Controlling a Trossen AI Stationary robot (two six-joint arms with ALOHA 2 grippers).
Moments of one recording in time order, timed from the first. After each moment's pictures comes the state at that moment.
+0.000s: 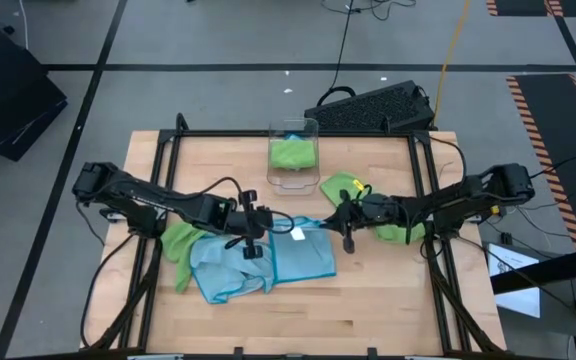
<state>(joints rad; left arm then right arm) -0.18 1.52 1.10 -0.58 -0.31 -0.16 0.02 1.39 0.37 0.65 -0.04 0.11</state>
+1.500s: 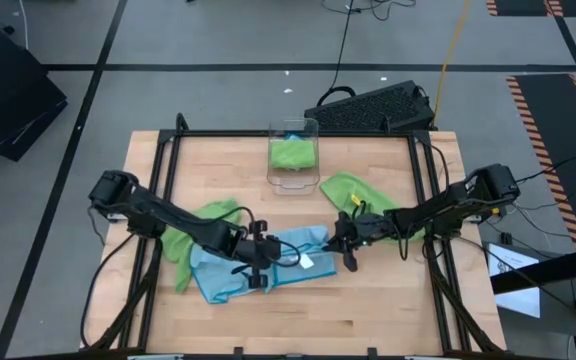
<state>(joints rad) -0.33 1.70 1.10 -0.41 -0.19 -0.30 0.16 1.53 0.37 0.64 -0.06 0.38</state>
